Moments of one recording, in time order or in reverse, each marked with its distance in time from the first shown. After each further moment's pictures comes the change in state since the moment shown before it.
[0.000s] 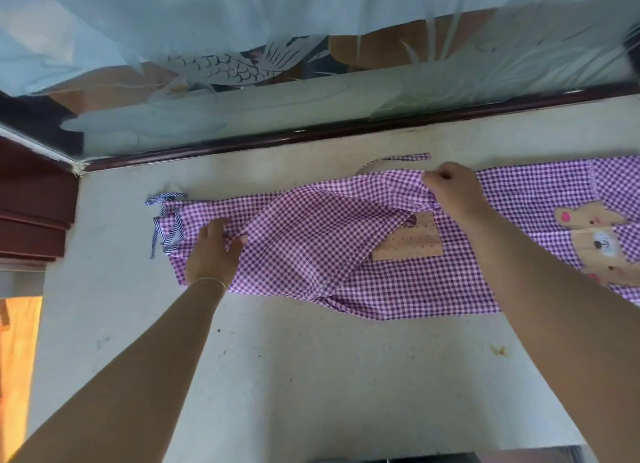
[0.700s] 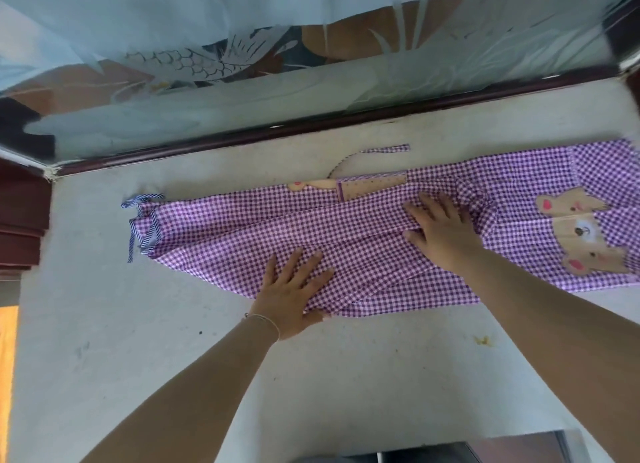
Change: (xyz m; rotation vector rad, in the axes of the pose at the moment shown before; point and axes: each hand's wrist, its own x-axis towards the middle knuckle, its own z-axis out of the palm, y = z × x) left_hand -0.067 0.039 0.101 0.587 -0.315 0.842; right_hand -0.013 0.103 0.021 -0.799 -0.325 -0.223
